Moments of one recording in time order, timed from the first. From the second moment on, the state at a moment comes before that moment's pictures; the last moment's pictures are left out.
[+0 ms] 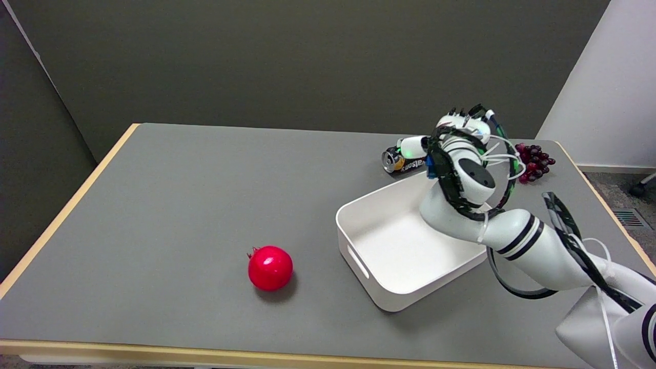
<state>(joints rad) 0.54 -1.11 -2.14 1.65 -0.56 -1.38 1.17</state>
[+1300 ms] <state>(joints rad) 0.56 -1.13 -2.06 1.29 -0.48 -0.92 1.41</state>
